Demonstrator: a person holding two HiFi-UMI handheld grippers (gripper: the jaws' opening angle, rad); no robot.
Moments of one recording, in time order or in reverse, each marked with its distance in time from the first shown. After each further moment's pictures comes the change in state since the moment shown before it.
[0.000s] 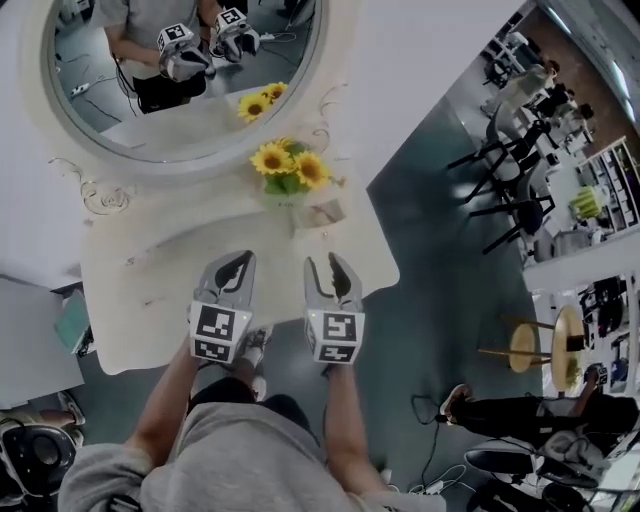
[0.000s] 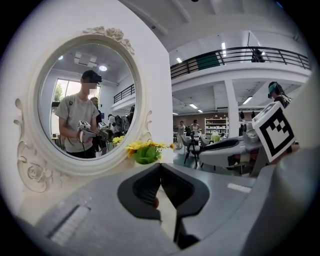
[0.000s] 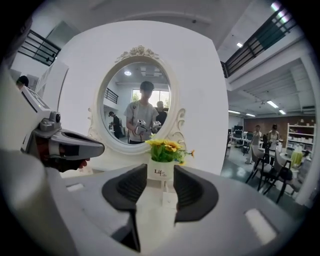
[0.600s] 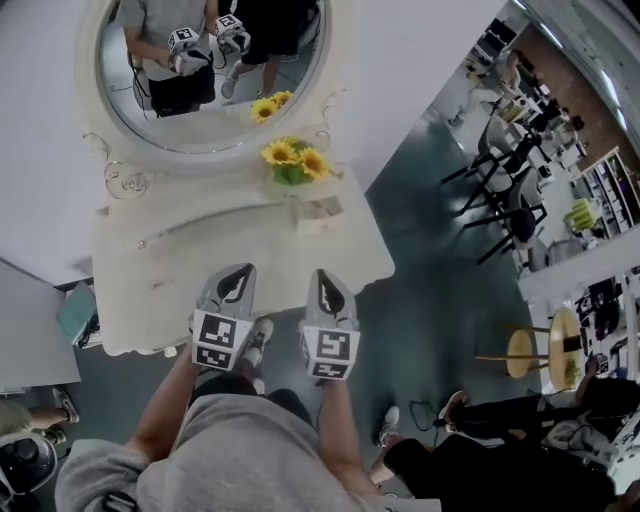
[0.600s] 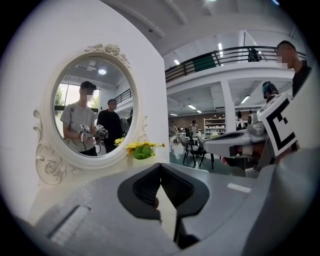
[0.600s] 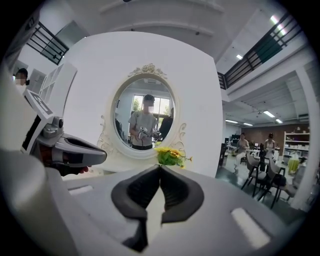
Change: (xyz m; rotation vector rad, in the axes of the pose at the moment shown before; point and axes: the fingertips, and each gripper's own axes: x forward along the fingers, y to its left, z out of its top) left arm -0.078 -0.036 -0.011 0.020 -0.014 0.006; right arm -0.091 0.036 0.002 -0.045 -0.078 -0.038
